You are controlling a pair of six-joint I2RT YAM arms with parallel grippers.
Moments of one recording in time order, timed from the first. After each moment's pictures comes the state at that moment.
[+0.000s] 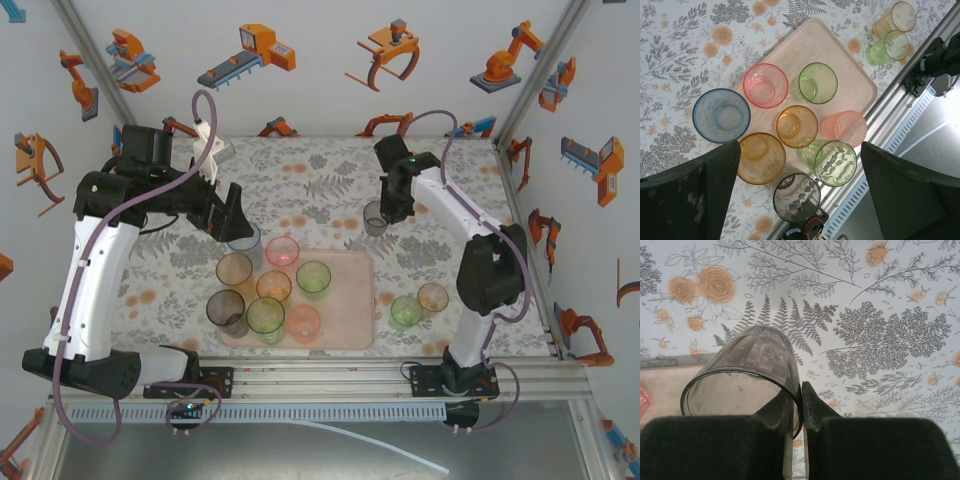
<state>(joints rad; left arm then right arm) -0.29 1.30 1.71 -1.26 0.59 0.25 0.41 1.83 1.61 -0.99 0.15 0.45</state>
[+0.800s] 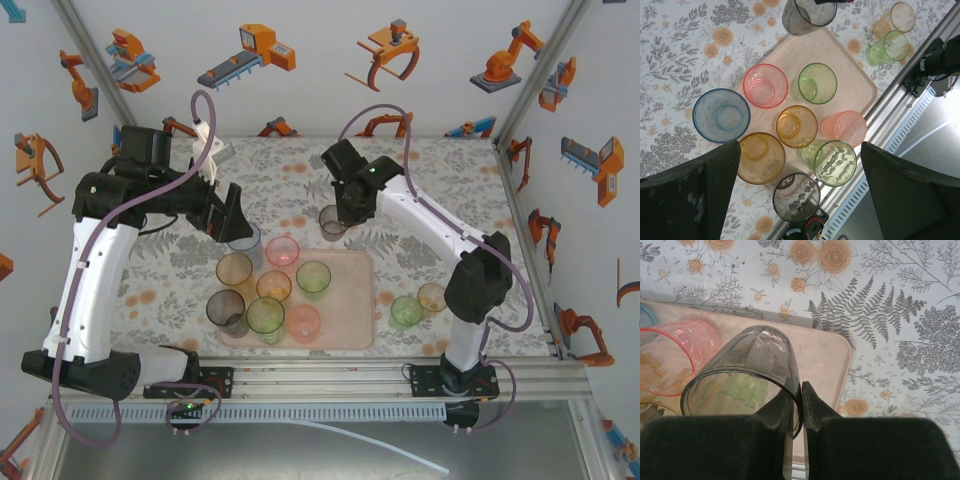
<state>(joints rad) -0.29 1.29 1.71 -1.26 0.60 0.25 0.70 1.84 1.76 -1.05 0.17 0.49</state>
